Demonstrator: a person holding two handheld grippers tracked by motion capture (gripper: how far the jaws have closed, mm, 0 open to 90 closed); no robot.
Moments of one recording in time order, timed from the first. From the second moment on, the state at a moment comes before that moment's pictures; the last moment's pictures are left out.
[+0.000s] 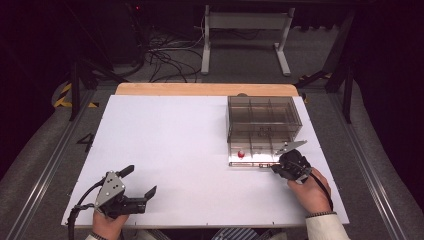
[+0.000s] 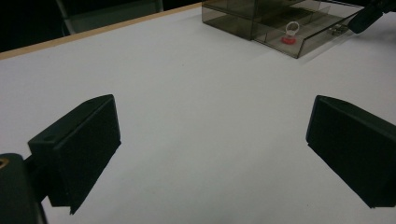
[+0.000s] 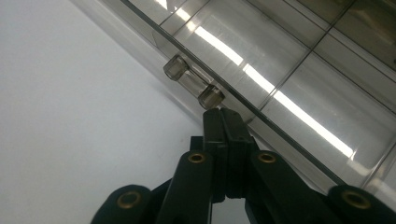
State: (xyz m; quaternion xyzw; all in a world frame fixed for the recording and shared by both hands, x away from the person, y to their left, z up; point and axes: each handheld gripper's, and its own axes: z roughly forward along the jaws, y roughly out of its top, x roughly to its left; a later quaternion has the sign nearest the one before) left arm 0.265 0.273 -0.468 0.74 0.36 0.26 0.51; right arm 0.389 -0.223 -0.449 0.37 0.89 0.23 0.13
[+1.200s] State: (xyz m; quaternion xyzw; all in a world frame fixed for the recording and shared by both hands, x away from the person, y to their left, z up) left arm 0.265 0.272 -0.468 0.74 0.36 0.26 0.50; right arm 0.394 -0.220 -0.453 0.38 0.88 0.24 0.17
